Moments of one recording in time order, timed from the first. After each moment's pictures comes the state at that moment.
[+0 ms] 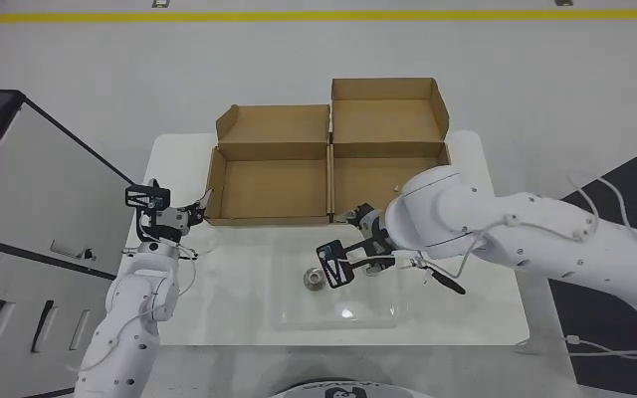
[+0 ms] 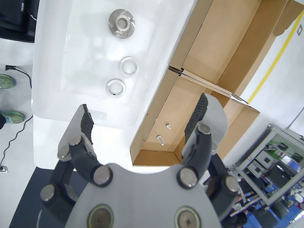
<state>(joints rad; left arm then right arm) 1.73 -1.15 -1.60 -1.80 1.33 0.00 0.00 -0.25 -0.83 0.17 -2.04 -0.62 -0.67 1.15</state>
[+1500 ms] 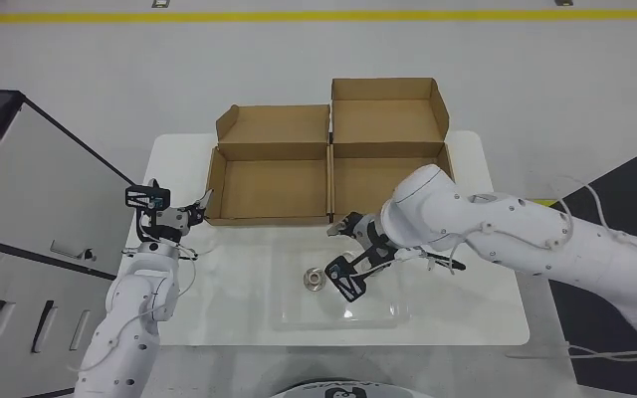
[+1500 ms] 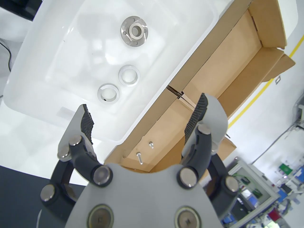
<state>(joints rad) 1.73 -1.15 -1.60 -1.80 1.33 0.00 0.00 -0.32 -0.87 0.17 -1.93 -0.98 -1.02 0.78</state>
